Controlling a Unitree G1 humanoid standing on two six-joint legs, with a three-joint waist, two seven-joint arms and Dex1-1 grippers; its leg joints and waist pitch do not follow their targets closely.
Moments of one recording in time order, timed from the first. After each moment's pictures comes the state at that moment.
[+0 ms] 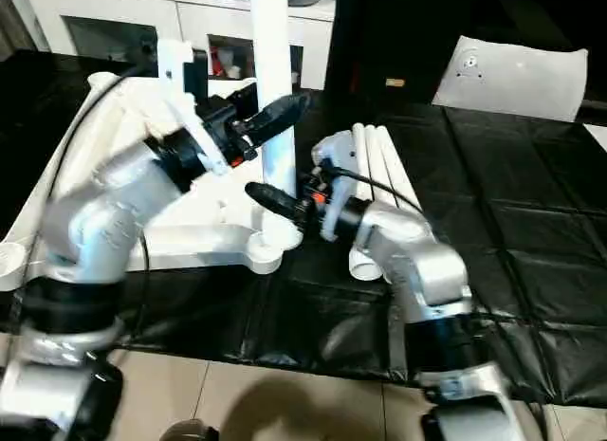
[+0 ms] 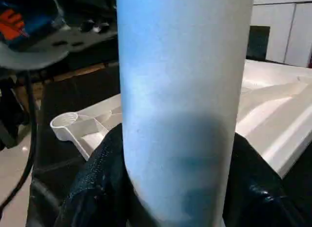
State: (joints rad) left arm -0.69 0.07 0.02 -0.08 -0.50 0.64 -0.38; right arm -0.53 -0.19 0.10 0.09 0.42 0.48 0.71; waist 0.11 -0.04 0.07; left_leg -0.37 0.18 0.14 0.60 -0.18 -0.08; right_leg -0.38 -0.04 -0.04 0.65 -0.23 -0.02
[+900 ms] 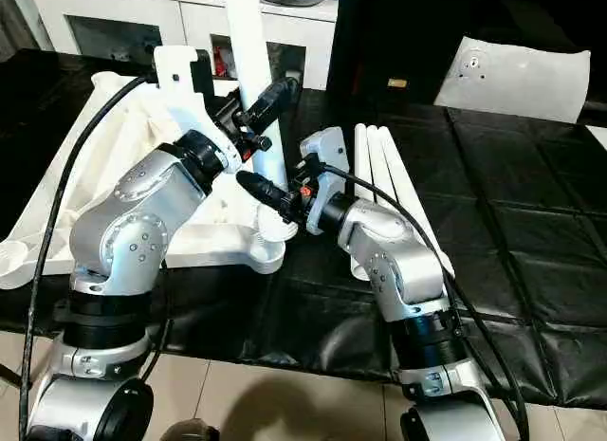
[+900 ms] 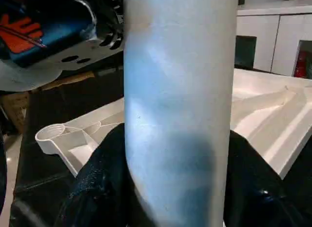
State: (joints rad) left arm -0.69 -0.01 0.04 -0.07 -0.45 0.59 -0.22; right arm -0.54 -0.14 0.09 0.12 0.40 0.46 0.66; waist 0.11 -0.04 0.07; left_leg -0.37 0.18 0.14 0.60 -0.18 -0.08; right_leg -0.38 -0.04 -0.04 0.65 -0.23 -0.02
